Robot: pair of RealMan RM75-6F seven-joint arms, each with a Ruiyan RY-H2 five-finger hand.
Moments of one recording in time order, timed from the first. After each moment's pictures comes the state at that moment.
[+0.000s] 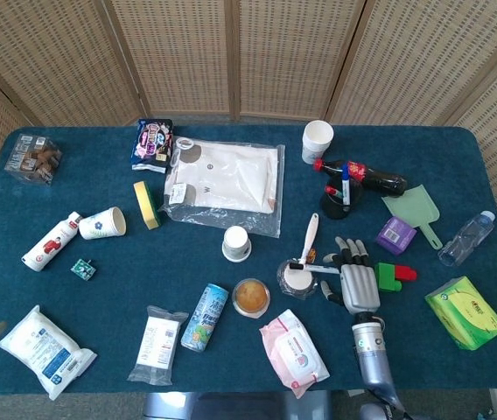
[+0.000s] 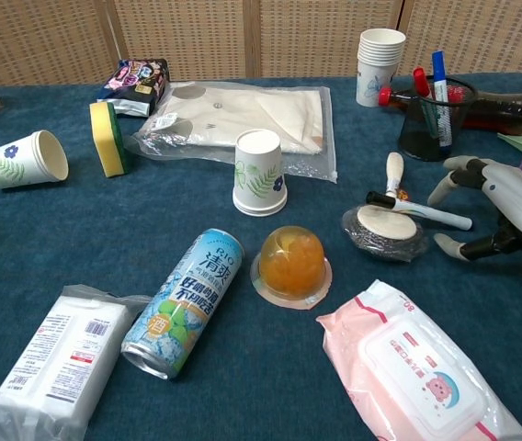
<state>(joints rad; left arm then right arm) 0.05 -0.88 0.01 -1.83 1.64 1.65 -0.10 0.33 -1.83 0.19 -1.29 -1.27 1.29 -0.26</state>
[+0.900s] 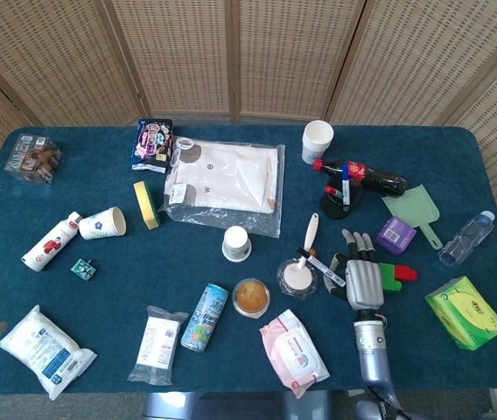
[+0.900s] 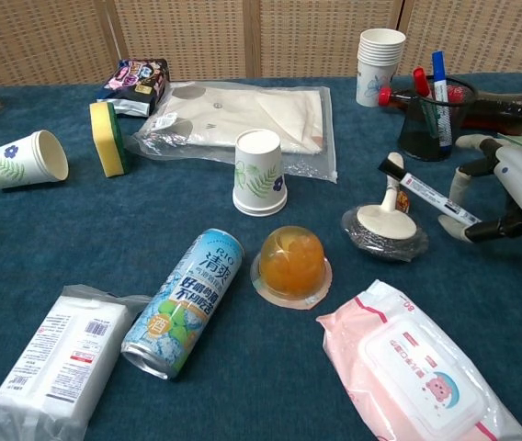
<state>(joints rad) 0.04 -0.88 0.01 -1.84 1.63 1.64 -0.10 0.33 -1.88 0.21 -1.21 -1.32 1.37 -0.20</state>
